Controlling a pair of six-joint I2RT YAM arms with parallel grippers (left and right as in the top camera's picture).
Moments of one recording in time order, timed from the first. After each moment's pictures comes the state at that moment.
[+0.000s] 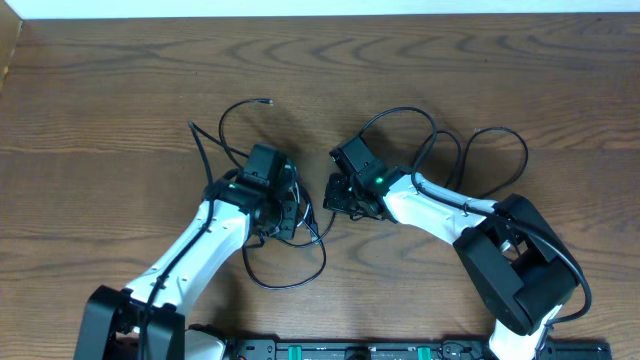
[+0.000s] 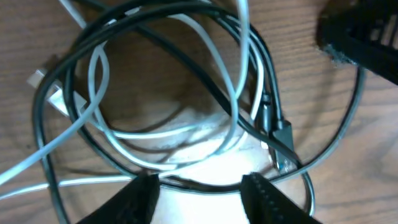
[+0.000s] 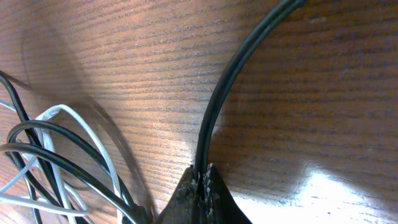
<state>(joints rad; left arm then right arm) -0.35 1.46 0.80 -0.68 0.13 -0.16 0.69 1.92 1.09 -0.29 -0.21 0.93</state>
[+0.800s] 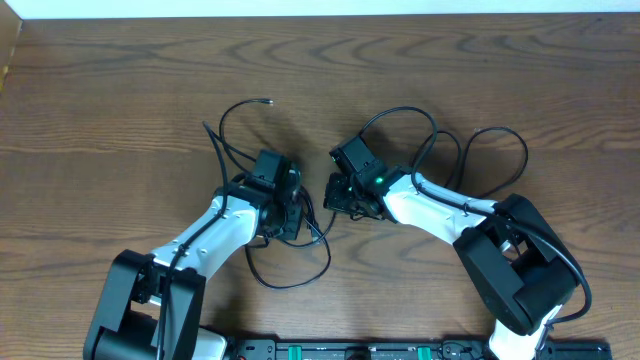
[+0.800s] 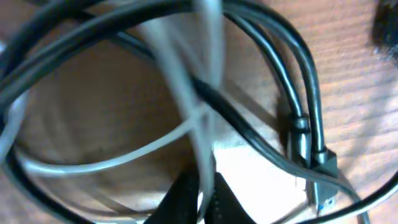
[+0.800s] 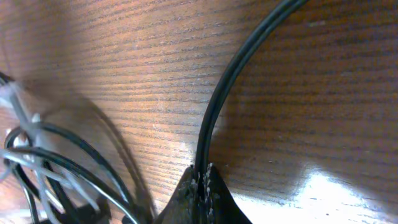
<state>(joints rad) -0.35 1.58 0.75 -0.56 0.13 -0.15 0.69 1.92 1.09 -0.29 -0.20 0.92</state>
